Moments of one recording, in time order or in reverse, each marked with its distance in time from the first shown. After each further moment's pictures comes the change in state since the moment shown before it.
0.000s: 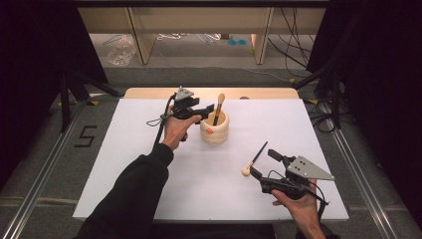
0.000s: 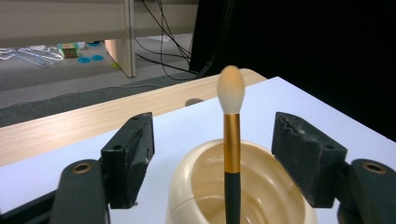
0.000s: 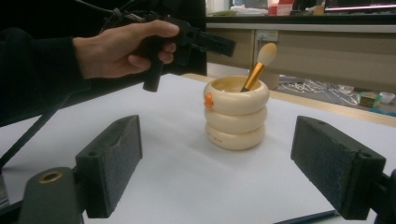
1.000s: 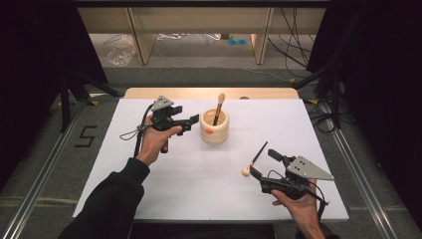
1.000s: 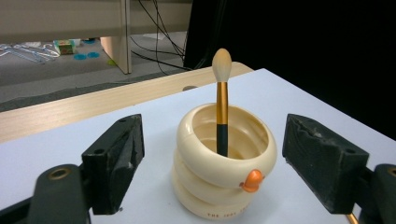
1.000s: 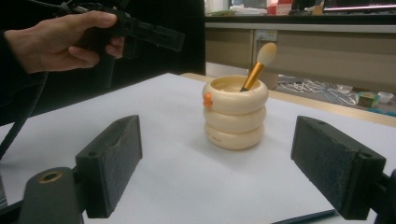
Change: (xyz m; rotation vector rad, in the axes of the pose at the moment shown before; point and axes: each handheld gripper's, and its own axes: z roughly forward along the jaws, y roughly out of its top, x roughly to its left) left arm 0.005 -0.011 -0.070 0.006 -0.037 -0.011; right arm 0.000 0.000 0.001 -0.003 0.001 0.004
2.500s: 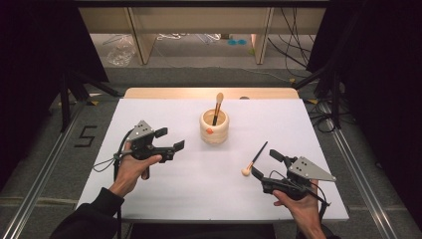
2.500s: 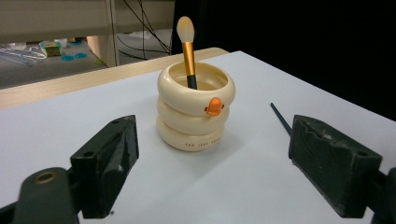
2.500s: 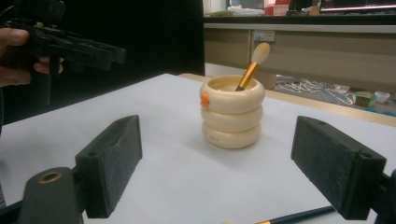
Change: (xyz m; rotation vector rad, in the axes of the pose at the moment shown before) left arm -0.014 -0.044 -0.077 -0.003 -0.053 0.035; right arm -0.002 -0.001 -0.003 -0.004 -0.015 -0.007
